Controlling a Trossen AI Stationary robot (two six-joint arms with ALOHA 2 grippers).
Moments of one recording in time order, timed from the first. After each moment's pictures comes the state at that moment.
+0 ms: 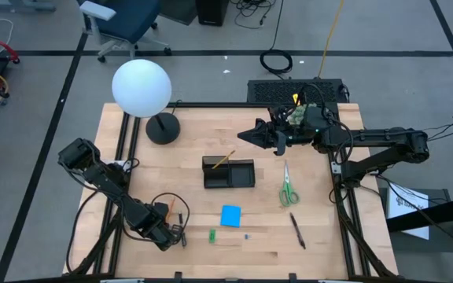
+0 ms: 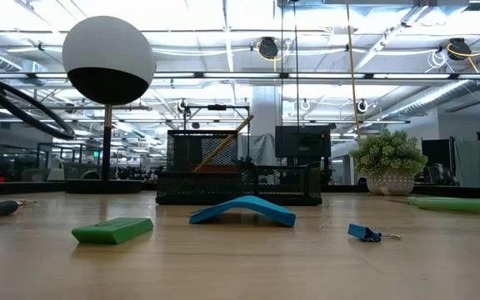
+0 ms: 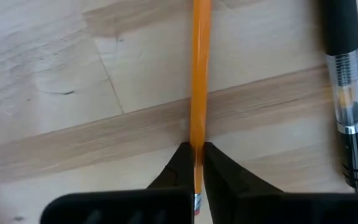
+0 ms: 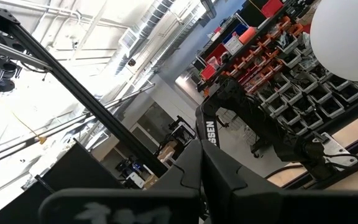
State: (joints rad) left arm -0.74 1.66 0.87 -0.66 0.07 -2.08; right arm -0.10 1.27 1.04 0.48 -0.24 0.88
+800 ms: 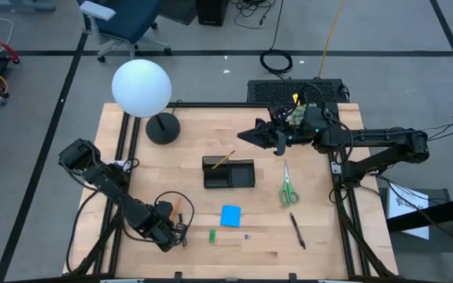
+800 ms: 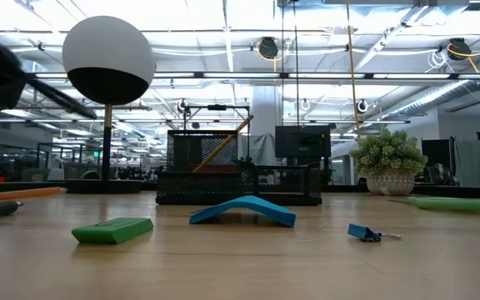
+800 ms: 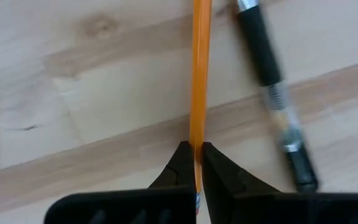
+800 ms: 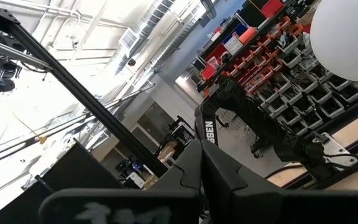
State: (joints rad) left arm -0.74 1.65 0.91 -0.66 -0.04 -2.06; right arm -0.10 1.27 1.04 0.48 -0.24 0.88
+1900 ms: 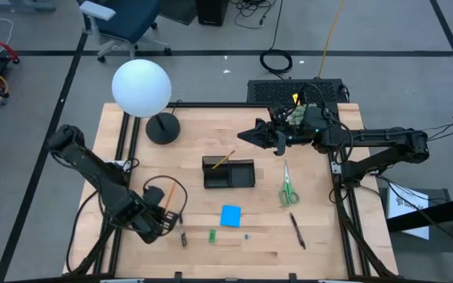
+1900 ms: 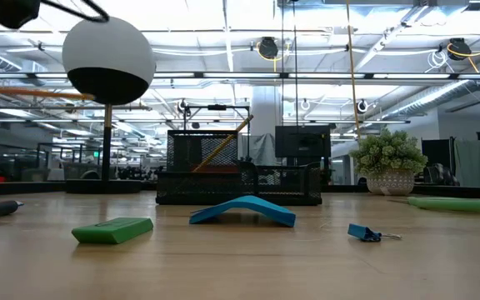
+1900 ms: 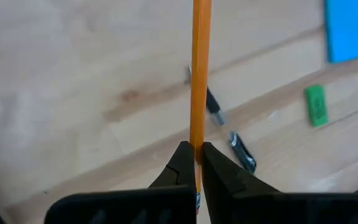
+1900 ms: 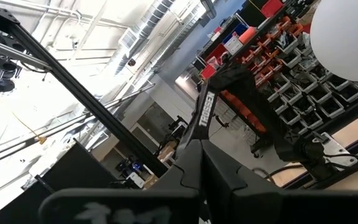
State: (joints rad) left arm -0.75 1.40 1.05 -1.03 -0.22 -1.97; right arm -0.10 1.27 1.04 0.48 -0.24 0.88
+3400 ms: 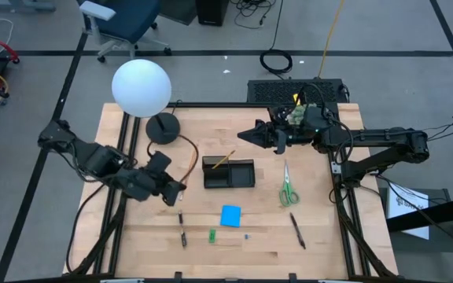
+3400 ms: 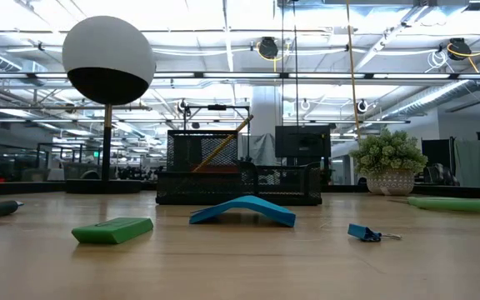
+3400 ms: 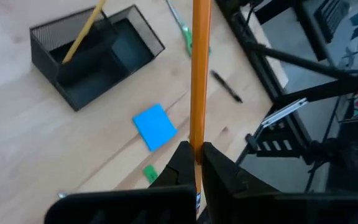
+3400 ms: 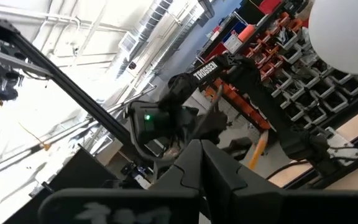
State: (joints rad) left arm -0.50 1.25 1.43 -0.98 -0.40 -1.37; right arm -0.10 1.27 1.04 0.48 -0.23 0.93
